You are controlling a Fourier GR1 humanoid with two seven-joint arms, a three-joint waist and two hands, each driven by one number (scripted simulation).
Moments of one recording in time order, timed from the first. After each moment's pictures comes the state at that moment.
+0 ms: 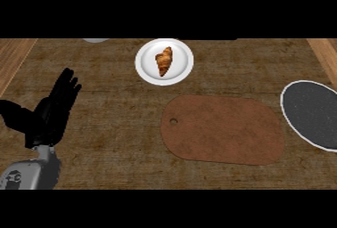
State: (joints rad) left arm -0.18 0.17 0.08 -1.60 0.11 0.06 0.25; right arm -0.25 -0.63 -0.42 -1.36 0.68 0.07 -0.32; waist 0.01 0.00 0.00
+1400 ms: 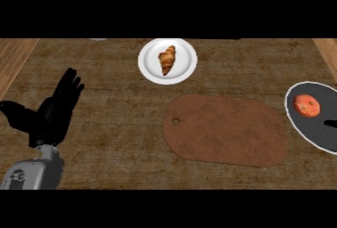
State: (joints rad) left arm -0.18 0.15 0.08 -1.59 0.10 0.05 0.23; right arm -0.64 -0.72 -0.52 -0.24 0.67 -0.01 -0.77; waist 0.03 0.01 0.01
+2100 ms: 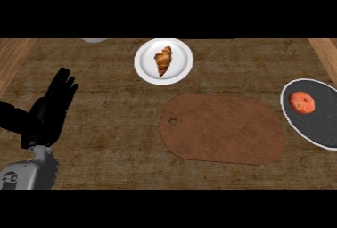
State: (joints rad) left arm -0.18 0.17 0.11 -1.61 0.11 0.06 0.26; right arm -0.53 -0.97 -0.73 -0.12 0.43 0.45 -0.82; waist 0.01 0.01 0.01
